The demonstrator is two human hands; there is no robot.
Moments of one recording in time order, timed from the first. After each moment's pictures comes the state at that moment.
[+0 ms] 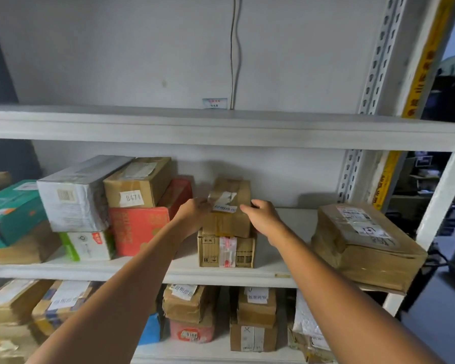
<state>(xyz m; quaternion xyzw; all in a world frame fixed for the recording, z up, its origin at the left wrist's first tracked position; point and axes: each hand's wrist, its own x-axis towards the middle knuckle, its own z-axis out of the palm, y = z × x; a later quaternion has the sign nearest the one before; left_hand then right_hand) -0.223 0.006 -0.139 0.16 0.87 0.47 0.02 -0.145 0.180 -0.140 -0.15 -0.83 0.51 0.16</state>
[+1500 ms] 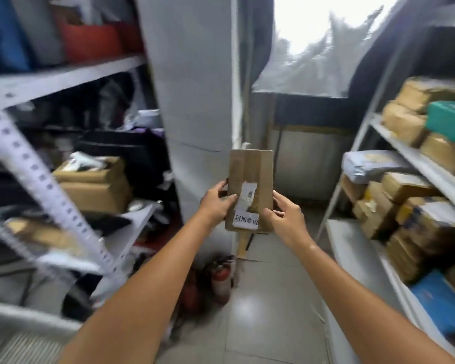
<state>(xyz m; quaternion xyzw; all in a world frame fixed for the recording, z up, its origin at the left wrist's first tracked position) 0.282 -0.316 -0.305 -0.49 0.59 0.53 -0.37 0.108 -0.224 -0.310 0.50 -0.62 0.52 -0.32</state>
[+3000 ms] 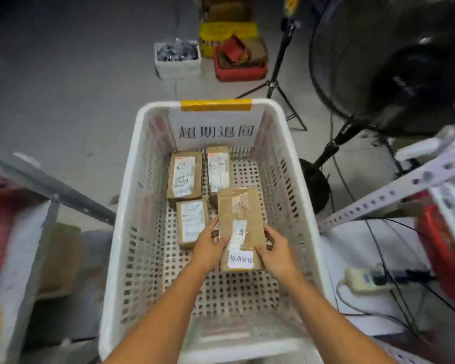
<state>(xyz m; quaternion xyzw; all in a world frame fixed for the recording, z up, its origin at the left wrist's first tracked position) 0.894 -0.165 -0.784 -0.74 -0.07 0.38 -0.55 0.802 -0.307 -0.772 0.74 -0.36 -0.04 -0.57</state>
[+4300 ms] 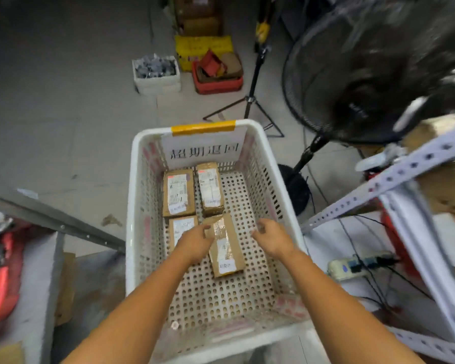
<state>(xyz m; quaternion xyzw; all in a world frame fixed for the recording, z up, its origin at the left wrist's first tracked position) 0.957 -0.141 -0.720 -0.86 0.13 0.41 -0.27 0.846 -0.322 -0.683 0.81 -0.38 -0.21 -0.40</state>
